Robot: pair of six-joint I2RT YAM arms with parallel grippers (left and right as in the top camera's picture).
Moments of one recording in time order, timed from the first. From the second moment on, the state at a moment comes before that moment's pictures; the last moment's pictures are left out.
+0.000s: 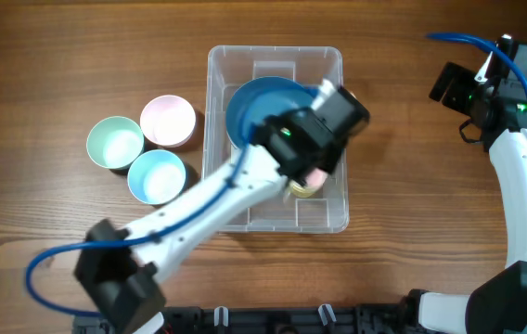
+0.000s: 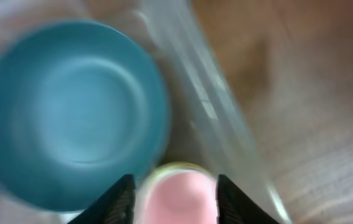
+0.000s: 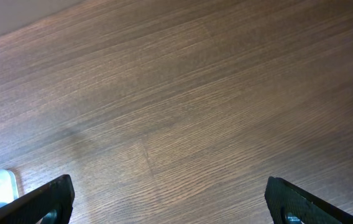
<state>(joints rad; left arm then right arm) -0.86 1.77 1.63 -0.89 -0.20 -0.37 -0.20 1.51 1.25 -0.59 0.10 0.20</state>
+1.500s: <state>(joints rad) 0.21 1.71 1.64 -1.09 -0.14 -0.50 -0.20 1.51 1.25 -0.59 0.10 0.20</state>
